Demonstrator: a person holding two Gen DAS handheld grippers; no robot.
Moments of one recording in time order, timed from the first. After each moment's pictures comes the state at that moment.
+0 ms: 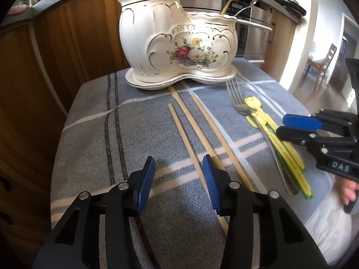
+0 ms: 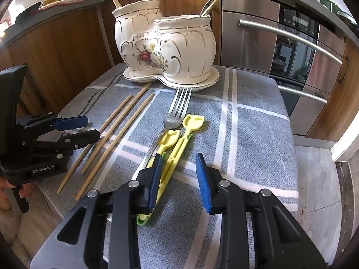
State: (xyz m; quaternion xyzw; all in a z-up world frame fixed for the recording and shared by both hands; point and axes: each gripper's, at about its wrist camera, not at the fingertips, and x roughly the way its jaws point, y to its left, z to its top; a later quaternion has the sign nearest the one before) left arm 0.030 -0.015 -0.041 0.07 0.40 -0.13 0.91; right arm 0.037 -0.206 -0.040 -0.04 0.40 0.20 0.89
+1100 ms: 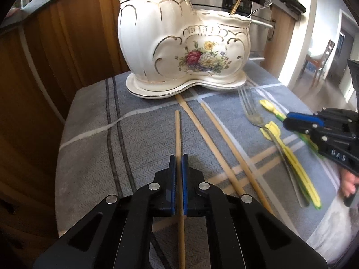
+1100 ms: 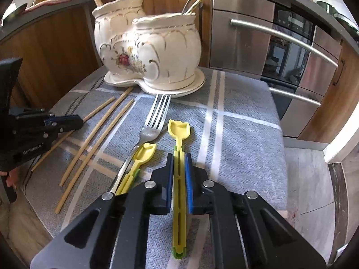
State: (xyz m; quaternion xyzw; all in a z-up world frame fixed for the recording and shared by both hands) left arm 0.061 -0.006 -0.039 0.07 0.40 -0.14 0.90; right arm 0.058 -0.214 -0.039 -0.04 0.38 0.17 0.91
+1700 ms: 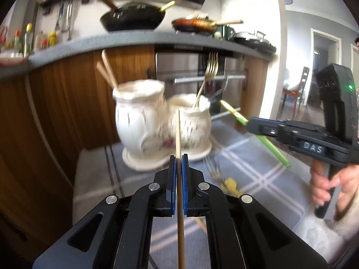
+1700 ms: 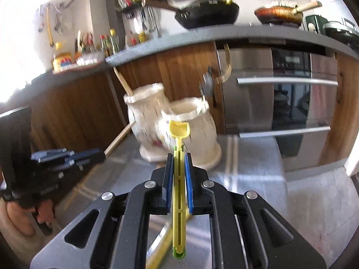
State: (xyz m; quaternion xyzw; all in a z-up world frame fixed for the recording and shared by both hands) left arm 0.020 -0.012 0.039 0.06 0.23 -0.20 0.95; right arm 0.047 -0.219 0.042 0.06 0.22 0.24 0.94
